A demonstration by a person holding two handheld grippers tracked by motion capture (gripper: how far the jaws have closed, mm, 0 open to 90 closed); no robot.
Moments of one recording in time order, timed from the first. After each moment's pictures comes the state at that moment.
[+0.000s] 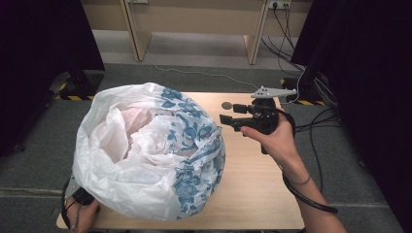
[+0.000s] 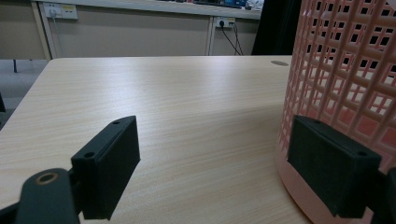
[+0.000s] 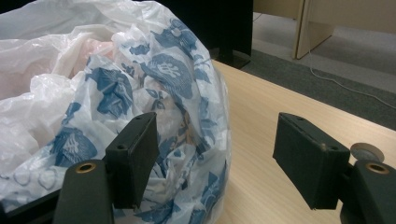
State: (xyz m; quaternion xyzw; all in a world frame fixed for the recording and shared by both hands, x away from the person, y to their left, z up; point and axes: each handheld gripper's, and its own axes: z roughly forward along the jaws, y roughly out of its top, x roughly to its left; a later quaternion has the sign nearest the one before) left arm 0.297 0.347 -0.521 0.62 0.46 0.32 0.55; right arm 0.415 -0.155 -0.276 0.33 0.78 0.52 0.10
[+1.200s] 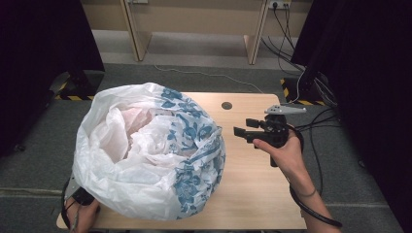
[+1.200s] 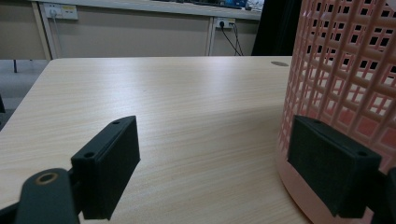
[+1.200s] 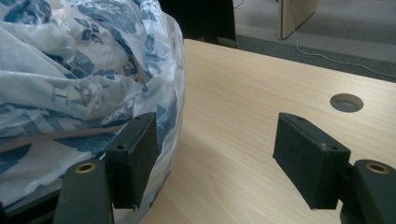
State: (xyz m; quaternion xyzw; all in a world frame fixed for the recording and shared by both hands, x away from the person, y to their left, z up) left arm 0.297 0.347 -0.521 0.62 0.46 0.32 0.55; right arm 0.413 -0.196 -0.330 0.38 0.77 0.51 0.09
